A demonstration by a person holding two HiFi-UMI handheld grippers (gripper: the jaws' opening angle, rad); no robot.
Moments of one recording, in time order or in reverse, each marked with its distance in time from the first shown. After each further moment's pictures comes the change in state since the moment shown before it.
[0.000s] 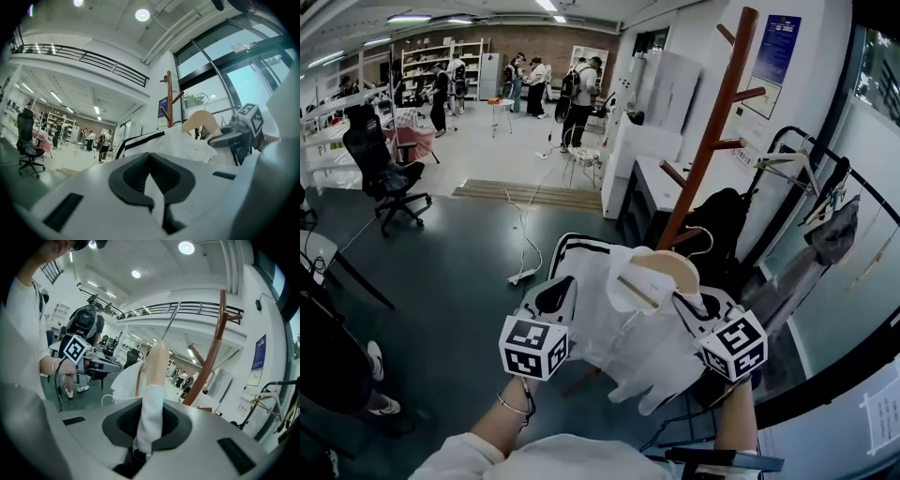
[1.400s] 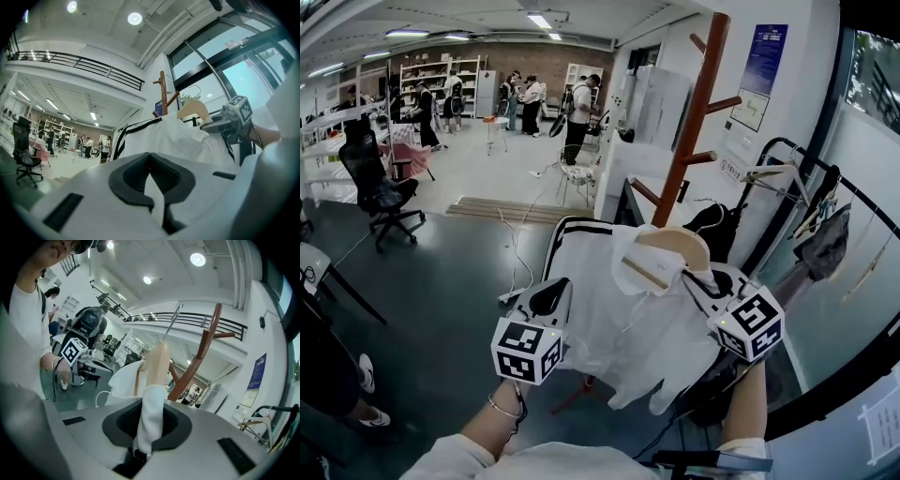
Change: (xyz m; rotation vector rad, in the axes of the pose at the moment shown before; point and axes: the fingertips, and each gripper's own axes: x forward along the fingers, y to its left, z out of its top) left arm 0.045 -0.034 0.033 0.066 -0.044 -0.010; right arm -0.025 -0.096 0.034 -0.139 -0.075 -0.029
